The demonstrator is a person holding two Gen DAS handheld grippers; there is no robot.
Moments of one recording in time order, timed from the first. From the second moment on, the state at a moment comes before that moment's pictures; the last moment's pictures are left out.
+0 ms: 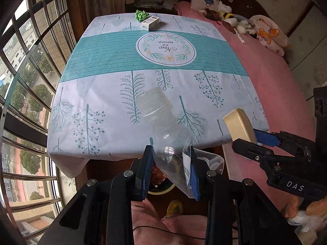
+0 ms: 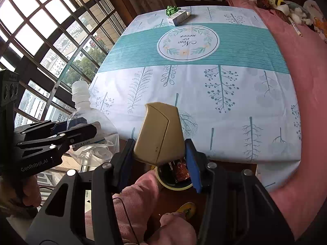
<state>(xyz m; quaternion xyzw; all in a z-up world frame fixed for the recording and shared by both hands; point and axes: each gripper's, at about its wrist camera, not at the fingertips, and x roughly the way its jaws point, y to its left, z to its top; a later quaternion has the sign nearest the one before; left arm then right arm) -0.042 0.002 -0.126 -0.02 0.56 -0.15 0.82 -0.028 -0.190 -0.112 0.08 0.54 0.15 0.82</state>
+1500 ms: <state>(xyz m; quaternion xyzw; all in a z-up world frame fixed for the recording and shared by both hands) -0.093 0.020 -0.503 0.07 0.64 -0.14 0.76 -0.105 -0.188 -0.489 0.21 0.65 0.03 0.73</state>
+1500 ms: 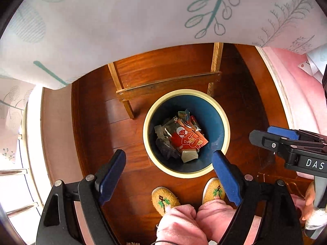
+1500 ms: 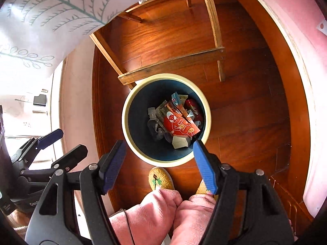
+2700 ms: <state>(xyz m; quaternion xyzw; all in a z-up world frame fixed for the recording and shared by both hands) -0.086 0.047 -0.096 0.05 0.52 -0.15 0.84 -0.100 -0.162 -0.099 0.11 0.56 0.03 0.82</state>
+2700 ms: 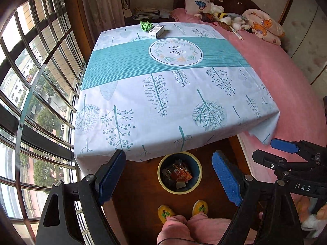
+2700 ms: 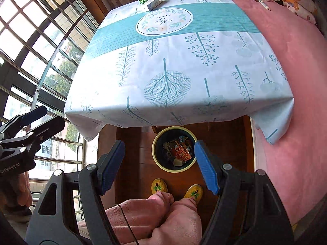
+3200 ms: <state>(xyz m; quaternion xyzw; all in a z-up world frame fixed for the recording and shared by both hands) -0.028 0.015 -0.063 0.09 0.49 -0.21 0.84 -0.087 -0.147 -0.030 0.05 0.50 -0.03 0.87</state>
